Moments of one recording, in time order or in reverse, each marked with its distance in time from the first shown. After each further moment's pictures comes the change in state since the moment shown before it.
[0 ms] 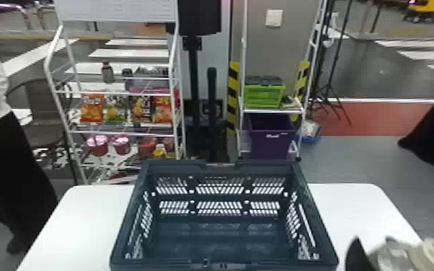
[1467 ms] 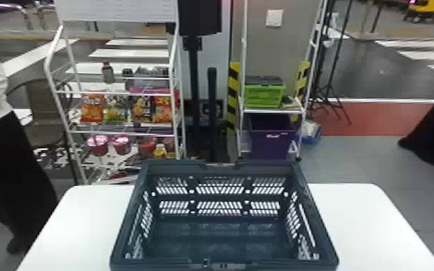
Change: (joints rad) left arm 0.036 -0.064 0.042 0.051 -0.052 -0.270 0.056; right arm 0.221 0.079 -0.067 0.131 0.083 0.010 0.023
